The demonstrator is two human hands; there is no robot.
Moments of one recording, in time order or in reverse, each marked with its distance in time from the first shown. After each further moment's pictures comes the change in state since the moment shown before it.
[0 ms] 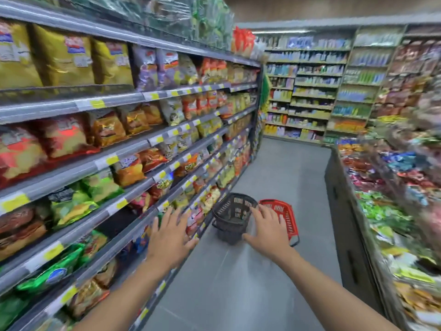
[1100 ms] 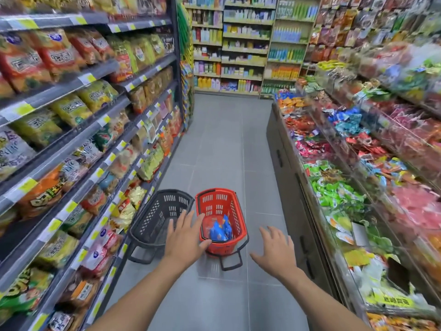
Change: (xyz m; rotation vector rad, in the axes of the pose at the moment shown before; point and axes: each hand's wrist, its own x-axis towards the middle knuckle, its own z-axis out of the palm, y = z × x) left_hand 0.499 0.321 0.283 -0.146 -0.339 0.305; right_hand 0.330 0.416 0.124 -0.036 -0.213 0.484
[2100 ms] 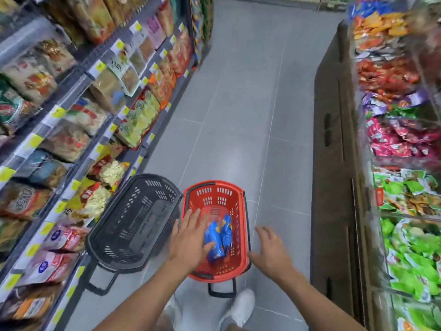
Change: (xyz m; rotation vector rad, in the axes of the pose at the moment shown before) left_hand 0.456 0.020 0.199 -0.039 -0.270 -0.180; right_hand 0.499 0.092 0.122 0.201 -0.459 -0.107
